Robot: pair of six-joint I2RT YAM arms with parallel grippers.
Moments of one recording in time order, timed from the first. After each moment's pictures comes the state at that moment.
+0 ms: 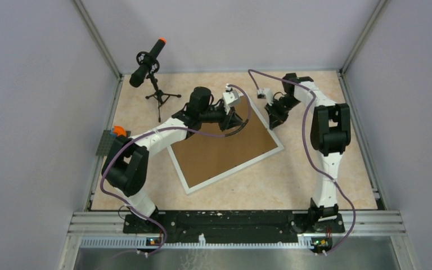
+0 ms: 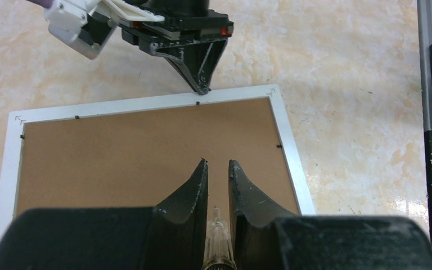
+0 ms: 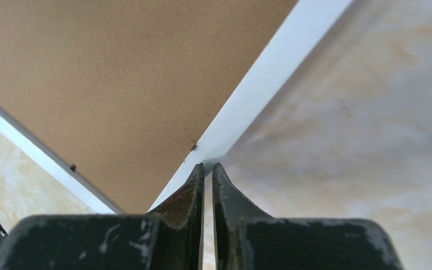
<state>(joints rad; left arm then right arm) -0.56 1.69 1.18 0.13 0.74 0.19 0.16 2.19 1.77 -1.08 -0.57 -0.86</state>
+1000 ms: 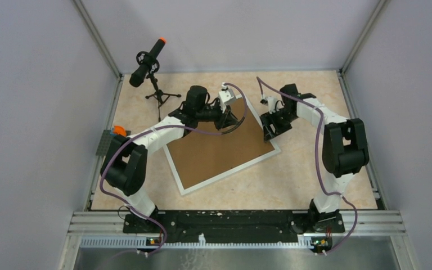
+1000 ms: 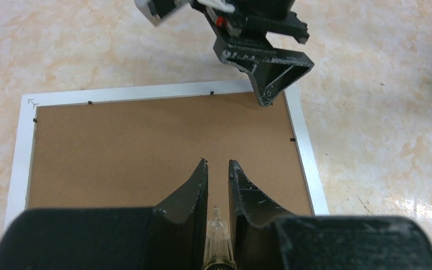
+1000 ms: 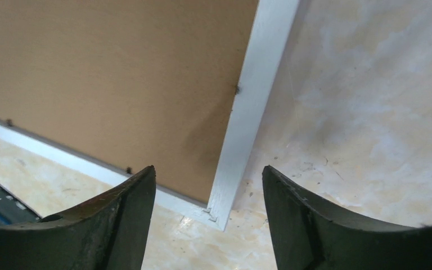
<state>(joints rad) -0.53 1.69 1.18 0.07 0.74 0.21 0.23 1.83 1.32 -0.77 -0.40 -0.30</state>
